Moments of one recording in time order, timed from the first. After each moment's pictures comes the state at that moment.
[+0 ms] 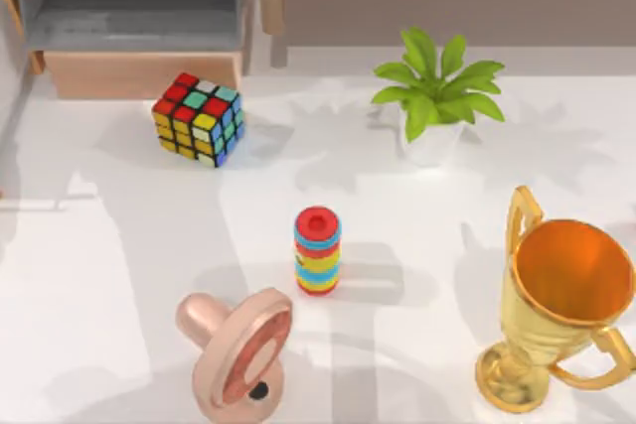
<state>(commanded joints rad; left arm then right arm) 0.34 2.59 2.63 -1.49 0.05 0.35 0.00 0.00 0.00 0.00 0.00 0.00</state>
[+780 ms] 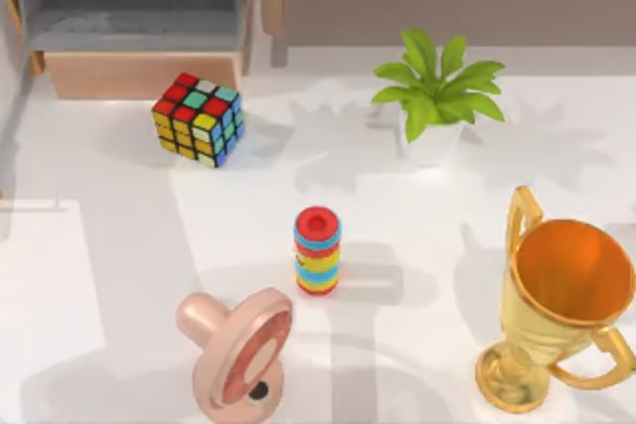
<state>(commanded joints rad) 0.33 2.75 2.78 -1.61 0.01 0.36 0.00 0.00 0.00 0.00 0.00 0.00</state>
